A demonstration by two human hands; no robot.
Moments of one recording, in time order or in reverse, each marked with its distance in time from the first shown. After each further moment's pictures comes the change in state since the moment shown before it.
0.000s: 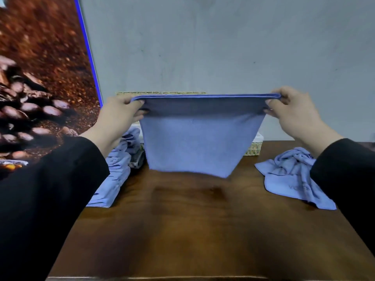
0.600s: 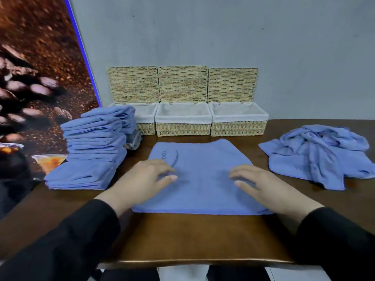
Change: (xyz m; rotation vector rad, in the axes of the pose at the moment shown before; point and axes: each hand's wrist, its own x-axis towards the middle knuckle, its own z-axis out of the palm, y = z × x) left_hand -0.118 -0.118 0.028 0.862 -0.675 0.214; right_hand -0.145 0.122 0.056 -0.459 -0.703 -0.148
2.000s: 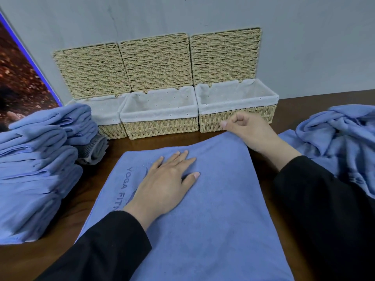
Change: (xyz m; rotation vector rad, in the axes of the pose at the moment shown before) left_hand 0.141 0.030 0.091 0.086 -0.105 -0.092; right_hand 0.168 0.118 -0.019 0.566 0.291 0.226
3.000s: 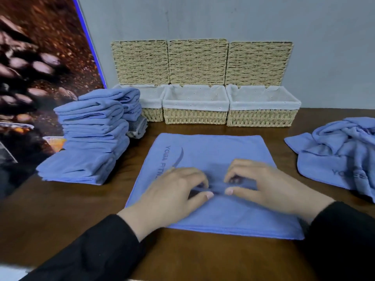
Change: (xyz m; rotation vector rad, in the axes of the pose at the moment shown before) left_hand -0.127 -0.010 -0.027 -0.122 0.127 0.213; right_hand -0.147 -0.073 0.050 -0.464 -0.470 -0.446
